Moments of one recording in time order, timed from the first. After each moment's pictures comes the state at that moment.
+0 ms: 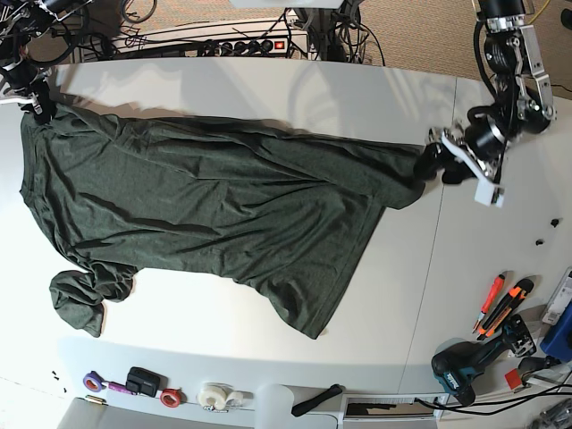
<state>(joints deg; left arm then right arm) 13.2 -13.7 -18.7 97.4 -45.9 -26.6 56.8 -8.9 22.7 69.4 66.0 50.6 34.2 -64.1</state>
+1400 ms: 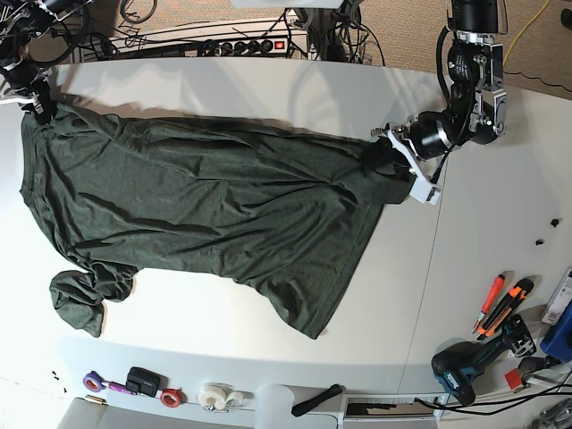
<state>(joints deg) 7.4 -10.6 -4.5 87.7 -48.5 -26.0 56.7 -8.9 22.7 69.4 66.0 50.6 35.7 -64.5</state>
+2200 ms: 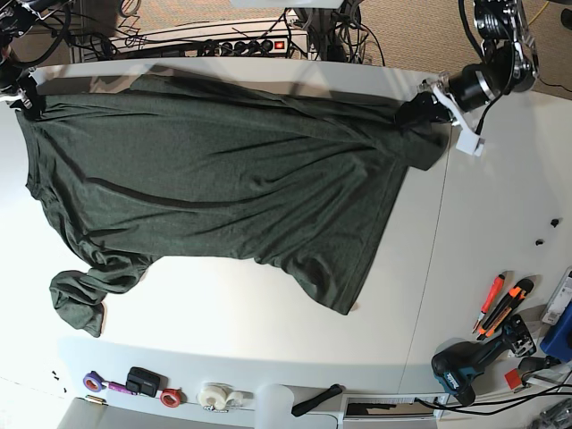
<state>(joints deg) 20.9 -10.6 -20.6 89.7 -62.6 -35.8 63.5 -10.8 27.5 69.3 66.0 52.1 36.8 -69.3</state>
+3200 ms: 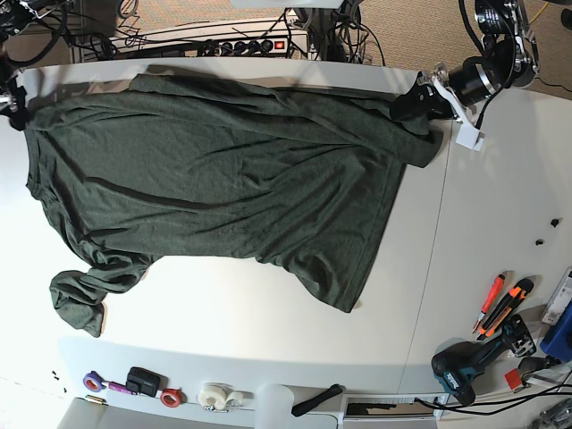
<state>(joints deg) 21.7 -10.6 -20.6 89.8 -63.9 -38.4 63.4 -10.7 27.6 74.2 66.0 55.4 37.4 -65.0</state>
